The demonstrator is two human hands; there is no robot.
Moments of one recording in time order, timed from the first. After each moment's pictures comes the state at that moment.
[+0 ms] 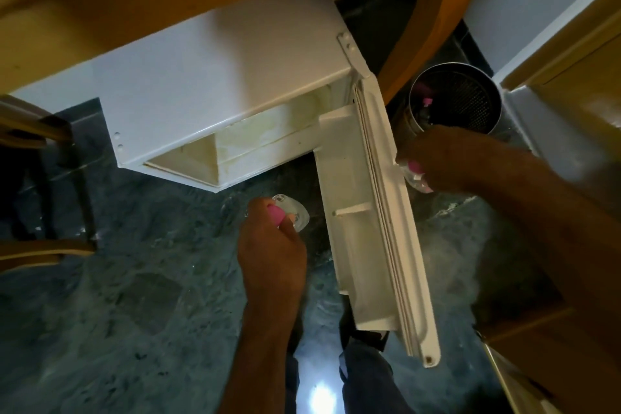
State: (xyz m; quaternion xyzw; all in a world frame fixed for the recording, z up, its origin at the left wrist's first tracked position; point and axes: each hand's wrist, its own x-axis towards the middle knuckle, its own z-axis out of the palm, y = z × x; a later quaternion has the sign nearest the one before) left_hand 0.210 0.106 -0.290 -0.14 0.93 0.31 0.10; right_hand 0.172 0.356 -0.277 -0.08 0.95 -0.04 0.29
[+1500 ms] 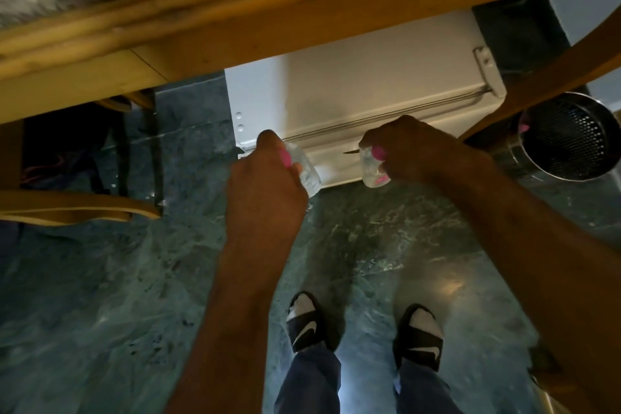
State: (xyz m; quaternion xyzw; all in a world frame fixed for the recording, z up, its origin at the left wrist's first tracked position) left_hand 0.109 -0.042 -0.224 -0.05 0.97 0.23 0.05; right_hand 0.068 0.159 -0.273 -0.12 0.95 -0.15 0.26
